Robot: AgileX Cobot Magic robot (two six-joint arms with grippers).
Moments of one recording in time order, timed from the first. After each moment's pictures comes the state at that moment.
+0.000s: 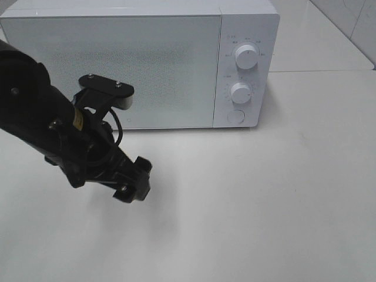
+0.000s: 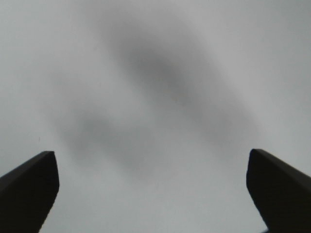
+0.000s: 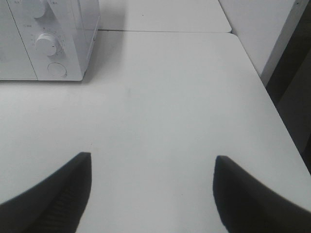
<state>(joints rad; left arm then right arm) -0.72 1.66 -0.90 0.00 0.52 -0.14 -0.04 0.00 -0.50 -0.05 0.96 0.01</state>
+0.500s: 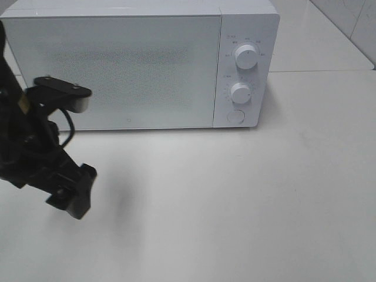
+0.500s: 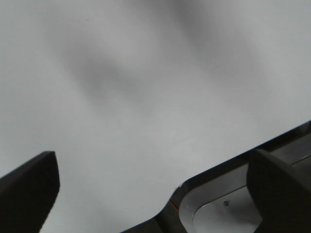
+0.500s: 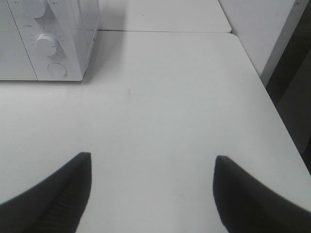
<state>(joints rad) -0.58 1.55 -0.94 -0.02 0.96 -0.05 -0.04 0.00 -0.50 -0.05 0.96 0.01</state>
